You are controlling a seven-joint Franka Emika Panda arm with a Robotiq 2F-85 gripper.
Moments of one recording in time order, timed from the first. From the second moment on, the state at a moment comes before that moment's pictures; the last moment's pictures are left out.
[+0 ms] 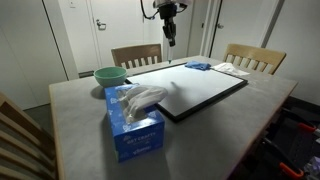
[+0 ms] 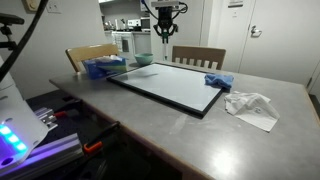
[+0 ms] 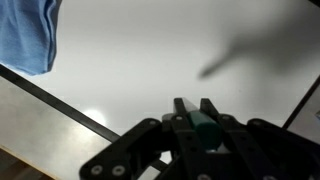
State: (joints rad) arm 0.07 0.71 0.04 -1.24 -0.16 1.76 -0.40
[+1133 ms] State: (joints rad) arm 0.19 0.53 0.02 -1.69 -0.27 2.21 0.19
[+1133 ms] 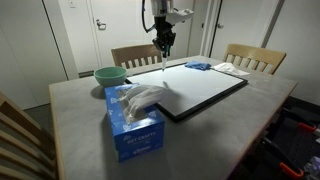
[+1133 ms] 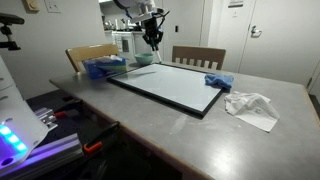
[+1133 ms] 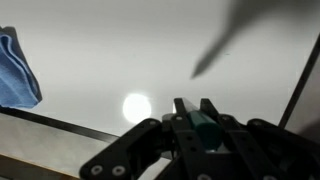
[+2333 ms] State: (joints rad) arm 0.00 0.47 0.05 -1.86 0.03 2.51 -0.05
